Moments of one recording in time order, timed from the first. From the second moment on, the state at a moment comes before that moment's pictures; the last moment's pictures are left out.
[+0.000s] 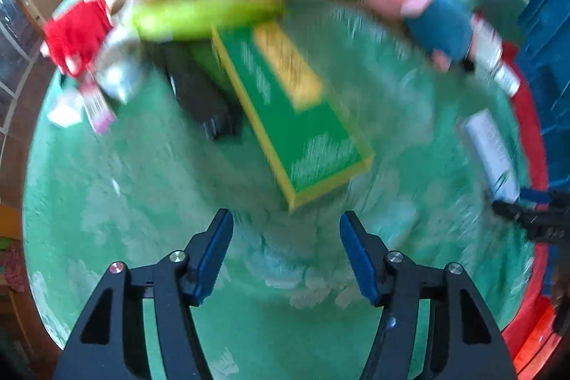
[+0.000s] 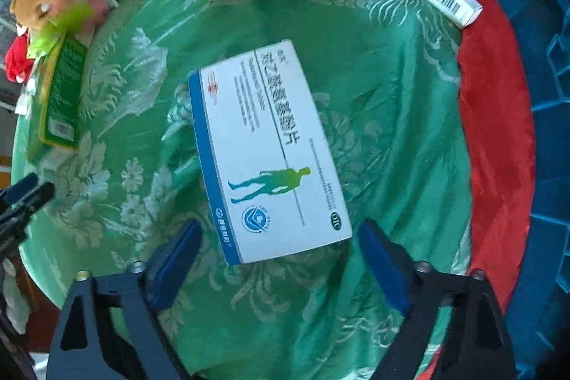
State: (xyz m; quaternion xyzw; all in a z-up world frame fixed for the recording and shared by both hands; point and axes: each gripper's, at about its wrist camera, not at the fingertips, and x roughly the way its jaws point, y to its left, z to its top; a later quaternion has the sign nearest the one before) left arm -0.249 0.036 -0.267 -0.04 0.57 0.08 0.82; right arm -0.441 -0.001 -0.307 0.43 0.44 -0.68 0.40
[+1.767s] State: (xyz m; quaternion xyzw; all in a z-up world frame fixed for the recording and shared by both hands) left arm -0.225 -0.051 -0.158 0.00 0.49 0.05 0.87; right arm -0.385 0.030 -0.150 0.33 0.38 -0.74 0.45
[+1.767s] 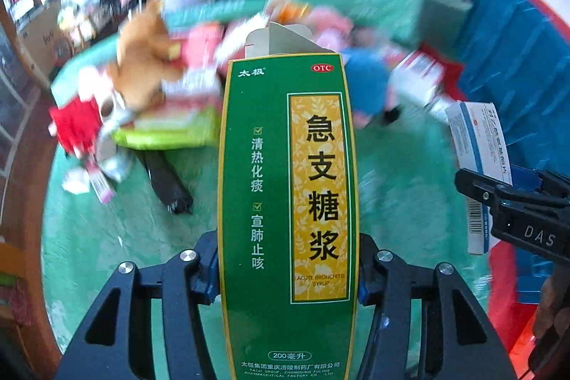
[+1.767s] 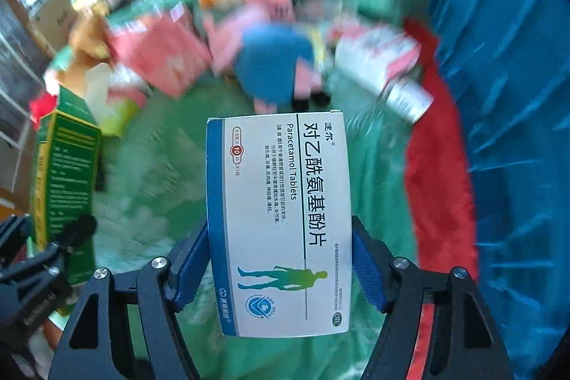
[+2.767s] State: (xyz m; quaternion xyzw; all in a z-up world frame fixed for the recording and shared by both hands) left arm -0.285 -0.494 0.017 0.14 0.32 -0.25 0.90; right arm -0.459 0.328 0.132 0.16 0.19 -0.92 0.30
